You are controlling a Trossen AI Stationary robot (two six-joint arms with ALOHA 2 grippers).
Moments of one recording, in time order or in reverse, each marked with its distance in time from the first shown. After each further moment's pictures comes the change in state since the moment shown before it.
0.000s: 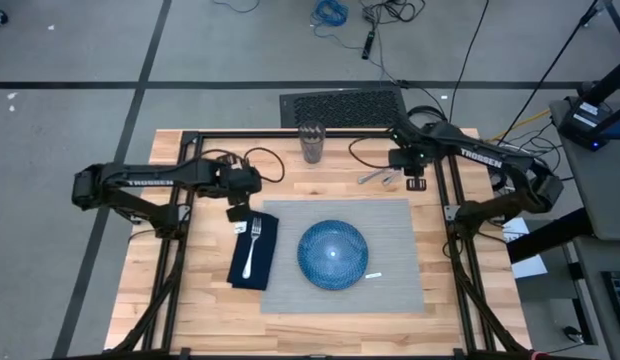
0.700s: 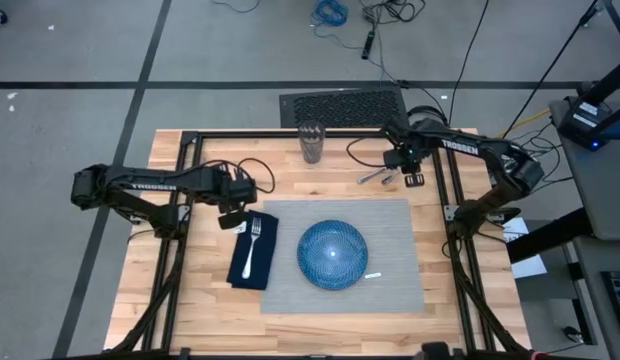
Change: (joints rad) left arm -0.022 0.000 -0.124 -0.053 0.012 -0.080; right arm -0.089 0.189 -0.013 0.105 0.033 -0.194
